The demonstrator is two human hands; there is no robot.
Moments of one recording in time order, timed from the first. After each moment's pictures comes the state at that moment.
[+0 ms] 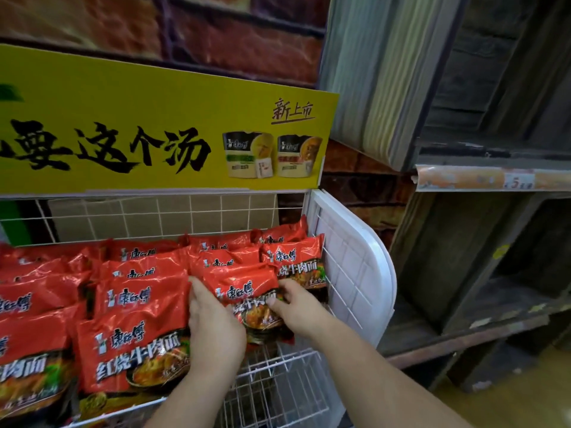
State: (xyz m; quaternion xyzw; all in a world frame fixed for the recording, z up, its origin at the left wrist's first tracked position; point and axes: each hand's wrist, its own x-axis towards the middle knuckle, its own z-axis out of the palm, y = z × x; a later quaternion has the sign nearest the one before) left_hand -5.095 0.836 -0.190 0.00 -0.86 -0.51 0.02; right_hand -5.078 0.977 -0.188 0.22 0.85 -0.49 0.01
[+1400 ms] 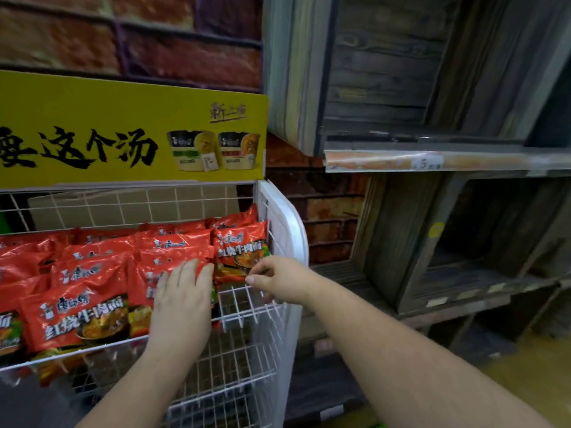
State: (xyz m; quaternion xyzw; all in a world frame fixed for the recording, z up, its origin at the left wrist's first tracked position) left_hand -5.017 0.863 -0.189 -0.22 -0.95 -0.05 0.24; right_hand -4.971 1.045 -0.128 0.09 0.92 -0.37 0.03
